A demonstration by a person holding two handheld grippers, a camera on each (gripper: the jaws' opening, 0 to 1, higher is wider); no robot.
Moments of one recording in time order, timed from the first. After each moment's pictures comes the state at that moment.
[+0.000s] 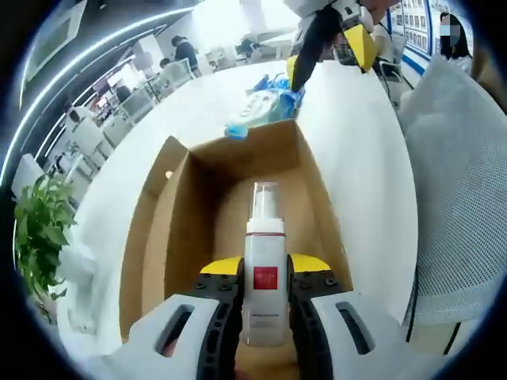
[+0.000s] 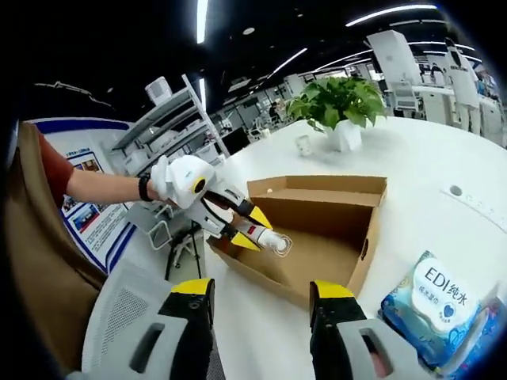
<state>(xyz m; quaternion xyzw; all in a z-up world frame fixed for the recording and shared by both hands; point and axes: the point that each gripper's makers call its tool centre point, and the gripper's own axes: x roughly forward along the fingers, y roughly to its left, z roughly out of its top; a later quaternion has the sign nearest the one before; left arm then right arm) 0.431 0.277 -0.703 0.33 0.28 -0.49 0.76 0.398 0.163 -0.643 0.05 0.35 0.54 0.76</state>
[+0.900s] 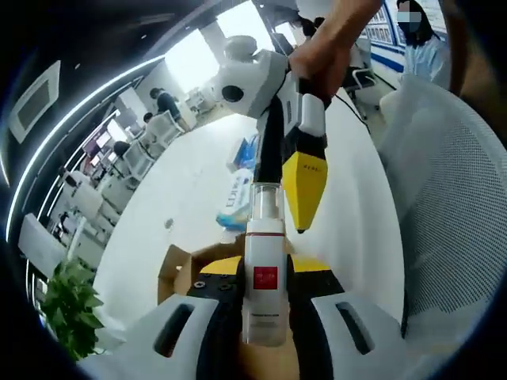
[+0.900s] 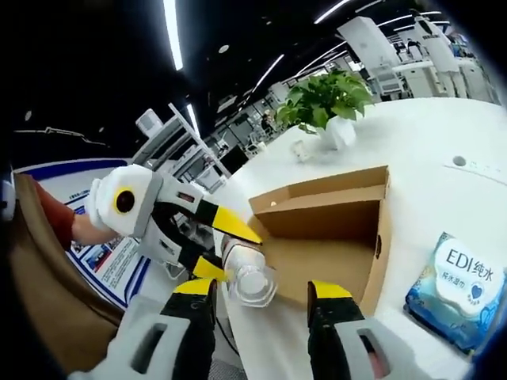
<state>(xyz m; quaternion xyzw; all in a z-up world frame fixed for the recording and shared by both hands) 0.408 0.191 -0.623 0.37 0.15 -0.55 0.74 0.402 0.178 -0.635 0.15 0.36 0.53 0.75</state>
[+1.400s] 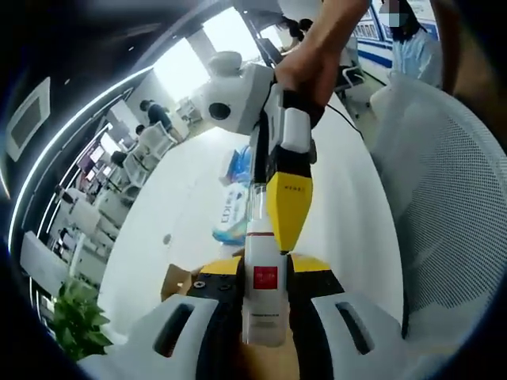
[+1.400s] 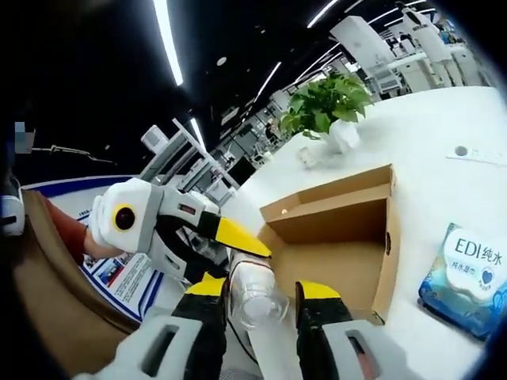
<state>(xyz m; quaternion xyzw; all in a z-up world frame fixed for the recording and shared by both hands) 0.398 0.175 -0.615 0.39 0.13 -0.56 0.72 0.392 0.180 -0.621 0.20 0.35 0.53 0.74</state>
